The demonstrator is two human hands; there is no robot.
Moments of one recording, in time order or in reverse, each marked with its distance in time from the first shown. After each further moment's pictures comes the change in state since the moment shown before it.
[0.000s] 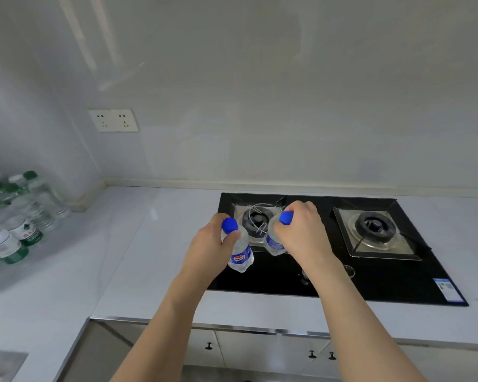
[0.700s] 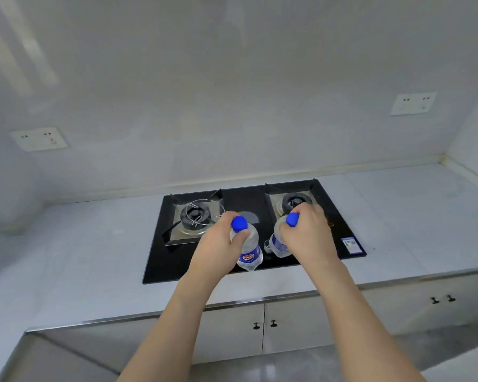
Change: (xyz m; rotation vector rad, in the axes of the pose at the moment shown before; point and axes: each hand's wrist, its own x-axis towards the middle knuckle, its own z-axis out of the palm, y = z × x) left_hand -0.091 0.157 0.131 0.040 -0.152 0.221; right_hand -0.088 0.151 -0.153 -0.001 0.186 0.173
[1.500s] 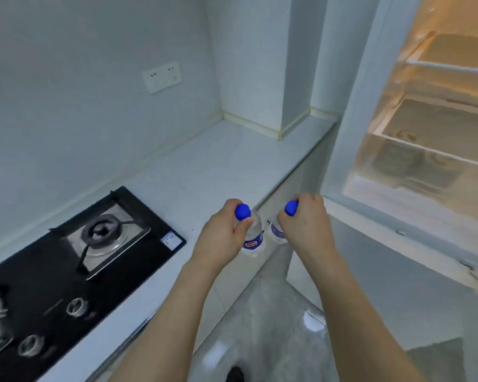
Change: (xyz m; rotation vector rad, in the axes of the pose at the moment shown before) left_hand -0.002 0.297 0.306 -0.146 -0.581 0.507; right_hand -0.044 0.310 -0.246 -0.048 0.497 0.627
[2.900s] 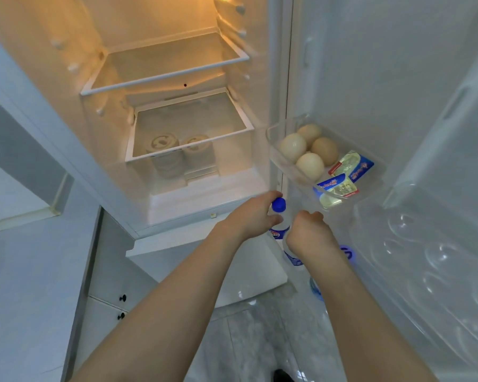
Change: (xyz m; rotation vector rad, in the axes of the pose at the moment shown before) left_hand 0.019 0.268 0.314 0.223 -1.025 0.818; right_hand -0.061 0.217 -0.208 -0.392 0.104 0.978
